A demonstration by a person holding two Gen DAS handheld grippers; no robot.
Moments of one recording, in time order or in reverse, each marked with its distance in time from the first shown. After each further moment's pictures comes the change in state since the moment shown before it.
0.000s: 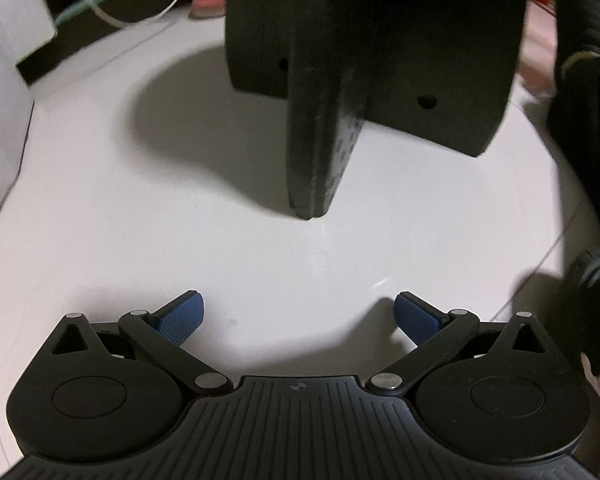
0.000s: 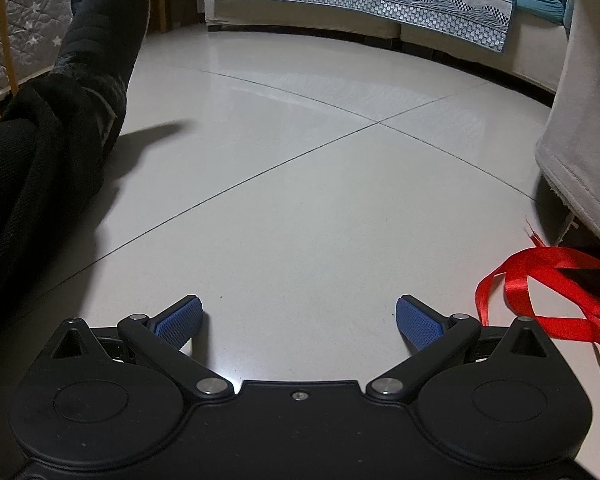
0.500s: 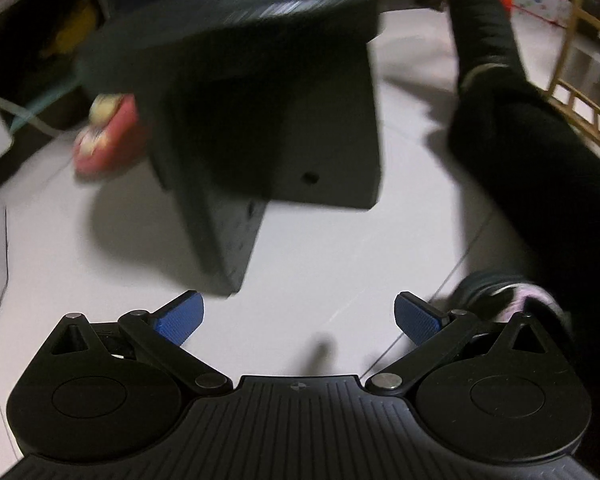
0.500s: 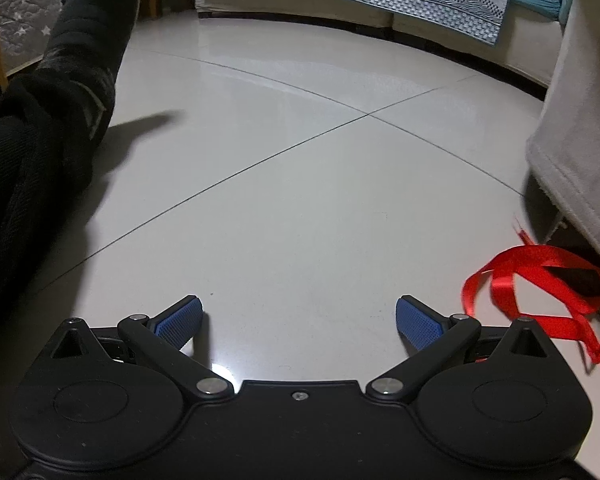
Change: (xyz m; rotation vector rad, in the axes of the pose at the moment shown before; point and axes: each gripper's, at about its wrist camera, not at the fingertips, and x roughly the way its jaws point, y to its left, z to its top) left arm -0.058 -0.058 0.022 0.191 -0.150 -0.083; right arm -0.003 0.001 0.009 0.008 0.042 -0.040
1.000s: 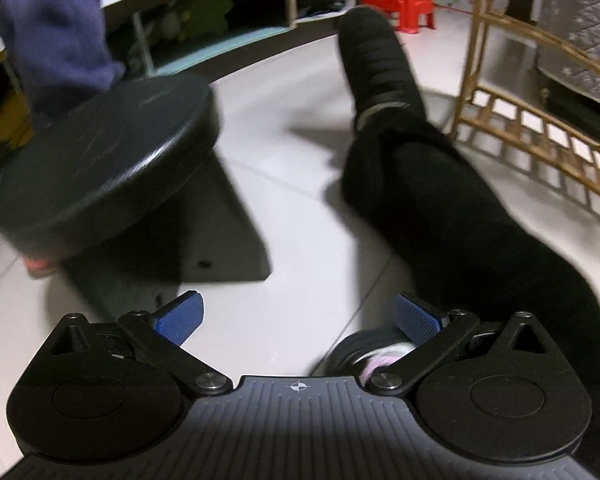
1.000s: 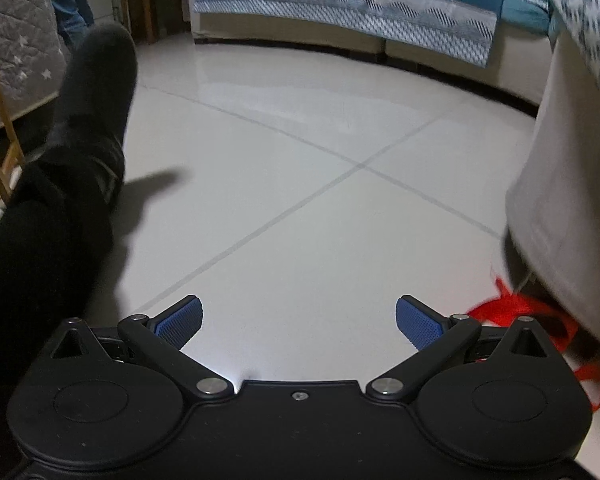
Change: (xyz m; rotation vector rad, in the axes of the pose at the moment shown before) left arm -0.031 -0.071 0.044 0.145 -0.081 -0.146; right arm -0.039 0.000 0.042 0.024 -0.060 0.024
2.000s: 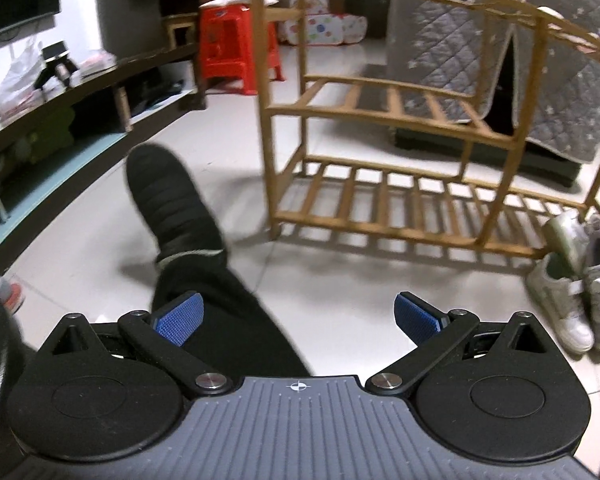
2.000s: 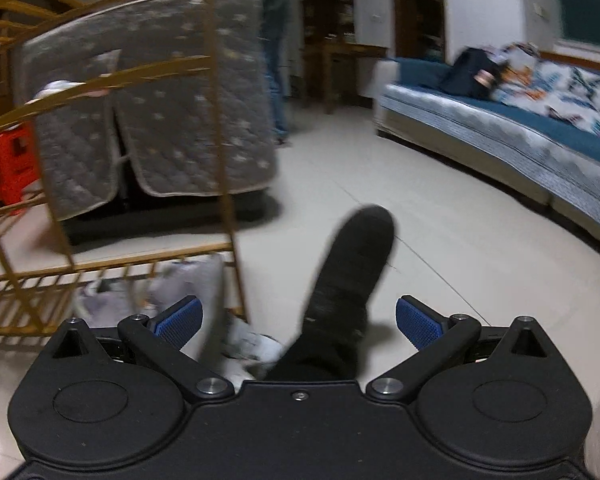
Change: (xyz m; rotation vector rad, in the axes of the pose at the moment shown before) left arm -0.039 -0.168 0.102 0.260 -0.171 -0.321; right arm -0.155 0.131 0.108 -0.319 -0.206 0.462
